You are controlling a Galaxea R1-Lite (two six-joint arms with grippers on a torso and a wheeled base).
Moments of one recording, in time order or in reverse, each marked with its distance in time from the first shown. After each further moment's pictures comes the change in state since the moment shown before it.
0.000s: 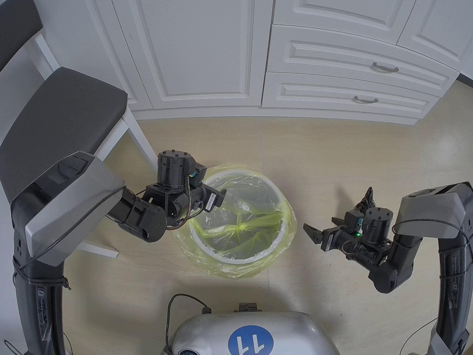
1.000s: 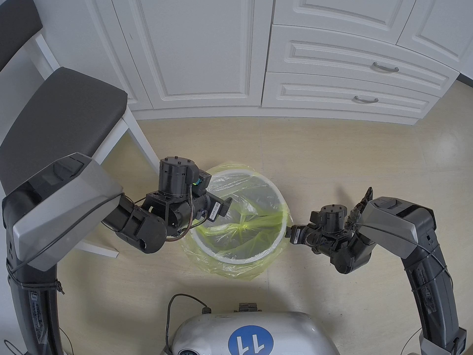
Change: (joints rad) left arm -0.043 -0.057 0.118 -0.043 0.000 -0.009; right arm 0.038 0.313 -0.642 0.482 0.006 0.181
